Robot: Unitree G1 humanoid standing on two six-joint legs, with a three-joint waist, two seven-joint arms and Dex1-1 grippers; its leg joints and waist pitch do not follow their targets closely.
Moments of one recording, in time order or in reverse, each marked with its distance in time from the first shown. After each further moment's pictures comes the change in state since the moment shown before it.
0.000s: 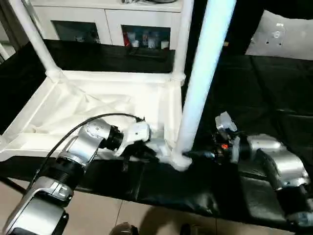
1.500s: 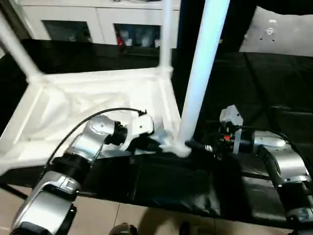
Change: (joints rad) left arm -0.022 0.003 -0.022 0.055 -0.009 -0.131 -0.075; right arm -0.063 -0.132 0.032 0.115 -0.050 -0.179 0.168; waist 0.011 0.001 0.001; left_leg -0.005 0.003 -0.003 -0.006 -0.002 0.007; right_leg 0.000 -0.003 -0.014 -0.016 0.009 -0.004
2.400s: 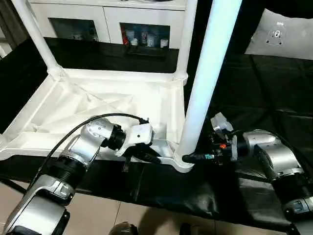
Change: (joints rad) left arm 0.035 0.023 -0.029 -0.094 -0.020 0.022 -0.081; right arm -0.032 0.005 0.072 0.039 0.035 0.057 0.167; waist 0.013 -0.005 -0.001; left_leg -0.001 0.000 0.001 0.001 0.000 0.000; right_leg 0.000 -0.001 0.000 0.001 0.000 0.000
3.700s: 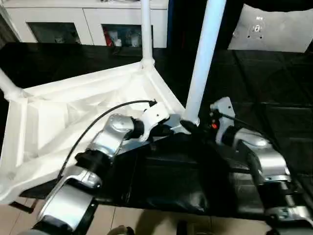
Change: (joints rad) left arm -0.086 -0.187 0.088 0.165 0.069 0.103 0.440; right arm 0.039 0.150 -0.151 -0.079 -0.121 0.018 -0.606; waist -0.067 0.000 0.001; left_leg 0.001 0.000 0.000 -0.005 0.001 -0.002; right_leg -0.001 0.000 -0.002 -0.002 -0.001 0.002
